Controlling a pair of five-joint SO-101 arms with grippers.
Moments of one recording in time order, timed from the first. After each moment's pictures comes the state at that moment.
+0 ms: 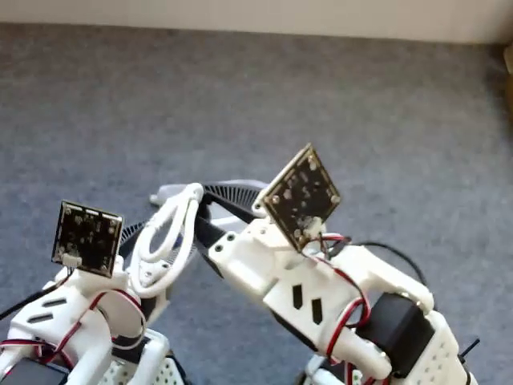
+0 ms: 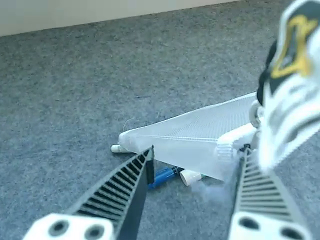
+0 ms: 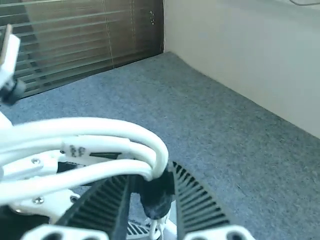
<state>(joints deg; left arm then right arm) 12.3 -83.4 35.6 90.0 7.1 -52.5 -57.5 16.7 61.6 1.4</state>
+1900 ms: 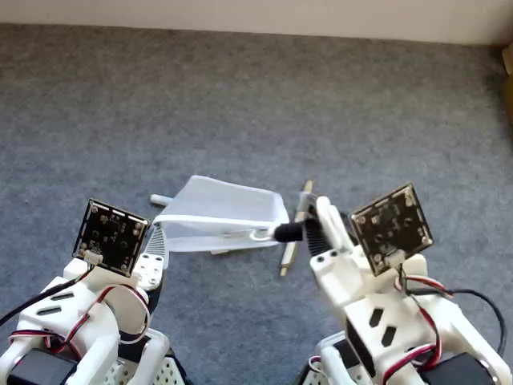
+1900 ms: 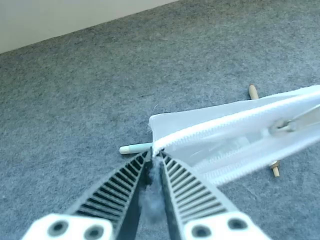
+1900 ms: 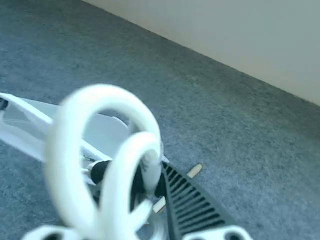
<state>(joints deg) 8.7 -83.0 37.5 89.6 -0.2 -22.1 -71.9 17.3 88.7 12.4</state>
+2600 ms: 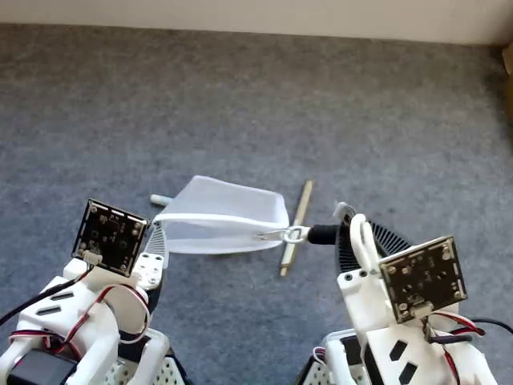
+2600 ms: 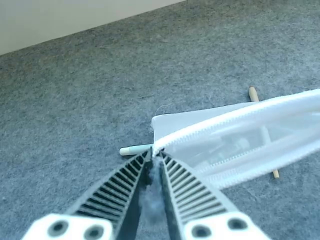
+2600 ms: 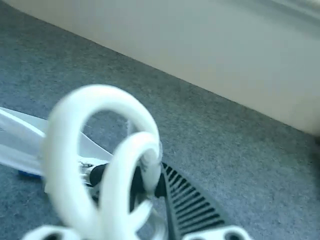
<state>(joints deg) 8.7 -83.0 37.5 89.3 -0.2 -12.2 -77.9 17.3 89.8 19.2</state>
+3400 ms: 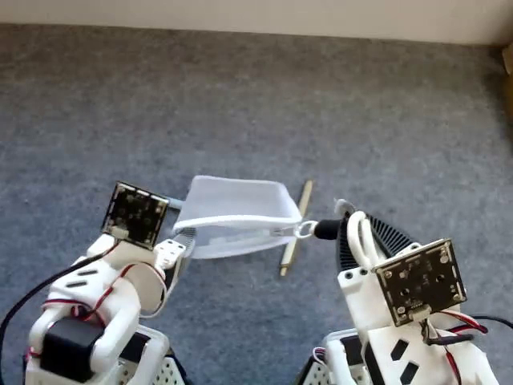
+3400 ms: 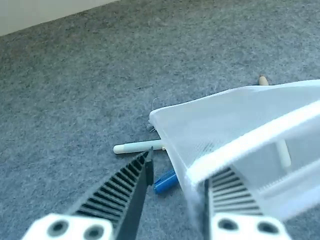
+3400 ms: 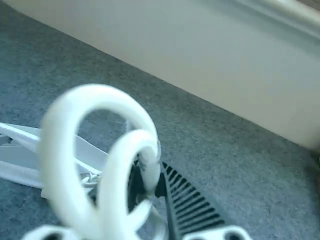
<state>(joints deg) 8.7 -83.0 51.0 78.5 -0.3 -14.1 -78.0 17.2 87.3 19.5</state>
